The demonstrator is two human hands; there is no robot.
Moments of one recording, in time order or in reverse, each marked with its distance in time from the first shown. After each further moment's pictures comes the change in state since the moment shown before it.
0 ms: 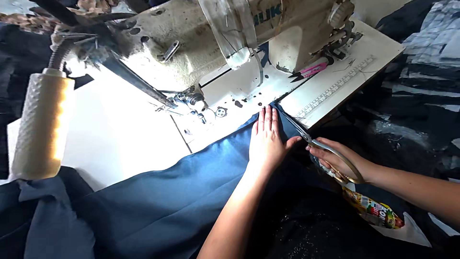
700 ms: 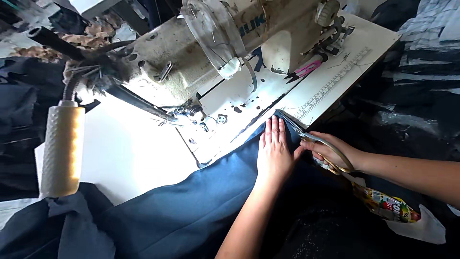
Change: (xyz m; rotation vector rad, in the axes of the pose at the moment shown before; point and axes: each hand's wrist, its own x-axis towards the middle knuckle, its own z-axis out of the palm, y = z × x) left_hand -0.022 0.015 0.007 0.047 0.018 0.065; right_hand 0.015 -0.014 0.009 0.028 0.009 -0.012
